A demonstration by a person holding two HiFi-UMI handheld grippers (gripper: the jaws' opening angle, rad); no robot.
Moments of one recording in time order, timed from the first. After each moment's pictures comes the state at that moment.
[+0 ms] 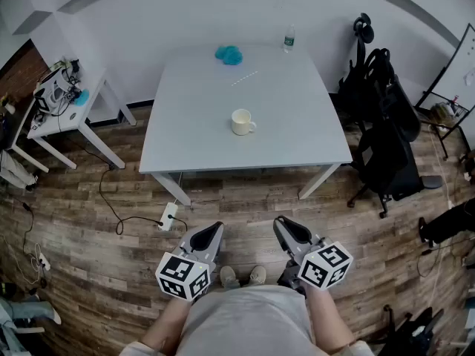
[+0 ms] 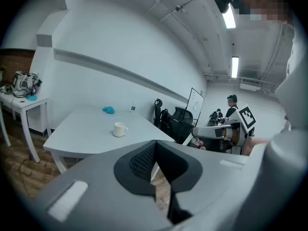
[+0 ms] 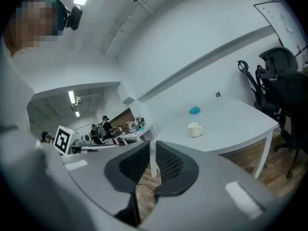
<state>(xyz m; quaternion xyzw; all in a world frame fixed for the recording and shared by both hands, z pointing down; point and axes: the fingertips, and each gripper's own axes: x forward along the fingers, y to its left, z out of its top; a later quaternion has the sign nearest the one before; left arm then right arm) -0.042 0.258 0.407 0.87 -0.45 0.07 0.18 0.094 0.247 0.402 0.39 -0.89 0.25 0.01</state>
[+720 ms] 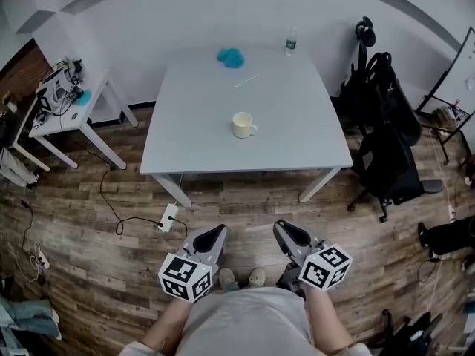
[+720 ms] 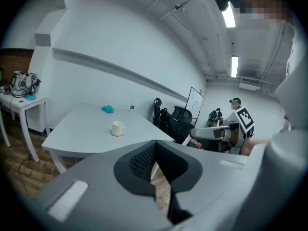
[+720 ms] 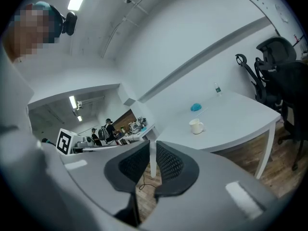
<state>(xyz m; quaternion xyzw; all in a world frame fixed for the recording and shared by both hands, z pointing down) -0.030 0.259 0.409 0.87 -0.45 0.08 0.19 0.101 0.247 0.410 0.37 -0.89 0.28 0.00</state>
